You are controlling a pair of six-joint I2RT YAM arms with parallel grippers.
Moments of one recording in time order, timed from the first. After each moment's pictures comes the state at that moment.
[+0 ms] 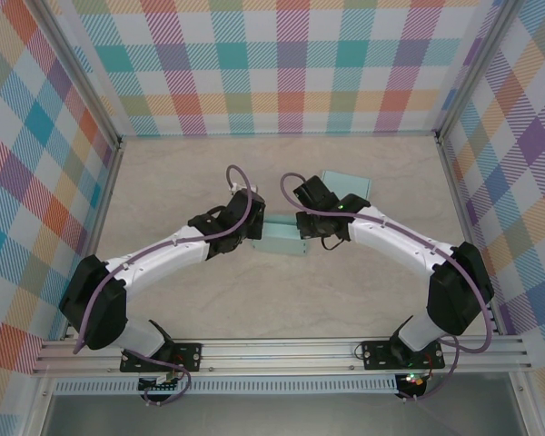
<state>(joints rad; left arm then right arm) -0.74 1.46 1.04 -0.41 -0.37 -0.48 0.73 1.54 1.22 -0.73 0.18 0.49</state>
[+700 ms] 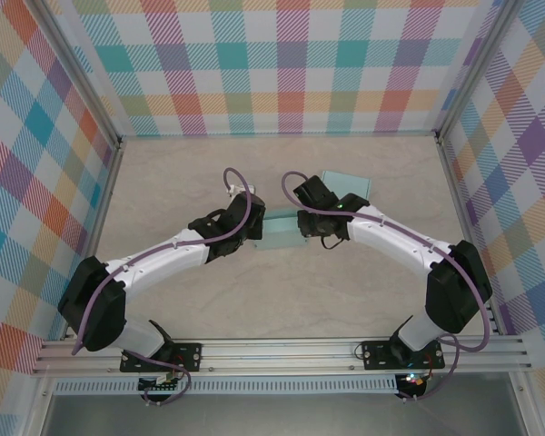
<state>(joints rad) -0.76 1.45 1.01 -0.37 -0.41 -0.52 0.73 1.56 1.22 -0.73 0.21 0.52</state>
